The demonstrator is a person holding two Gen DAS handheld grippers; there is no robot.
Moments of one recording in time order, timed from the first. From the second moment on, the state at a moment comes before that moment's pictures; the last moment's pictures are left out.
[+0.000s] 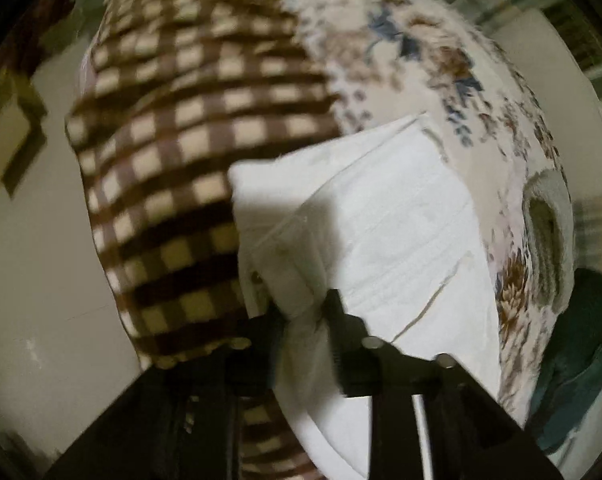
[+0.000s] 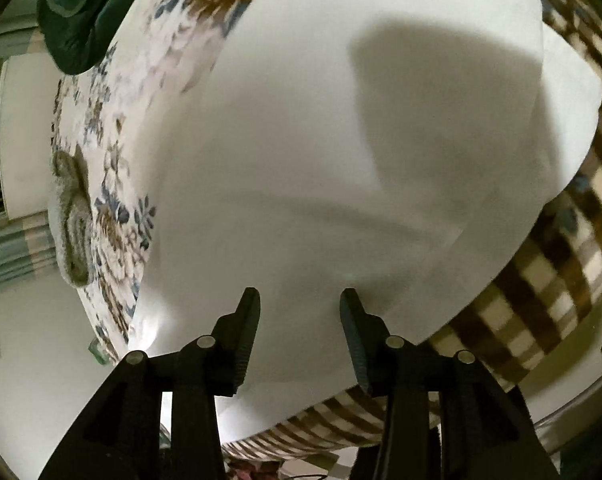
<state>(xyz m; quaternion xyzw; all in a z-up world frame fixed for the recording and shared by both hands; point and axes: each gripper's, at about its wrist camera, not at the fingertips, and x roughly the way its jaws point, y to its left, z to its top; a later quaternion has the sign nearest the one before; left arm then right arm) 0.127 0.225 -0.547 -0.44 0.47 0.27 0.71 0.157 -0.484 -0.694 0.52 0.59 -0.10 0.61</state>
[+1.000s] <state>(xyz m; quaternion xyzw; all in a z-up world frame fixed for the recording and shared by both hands) 0.142 0.256 -0.539 -0.37 0.51 0.28 0.73 0.103 -0.598 -0.699 0.55 0.51 -0.23 0.62</state>
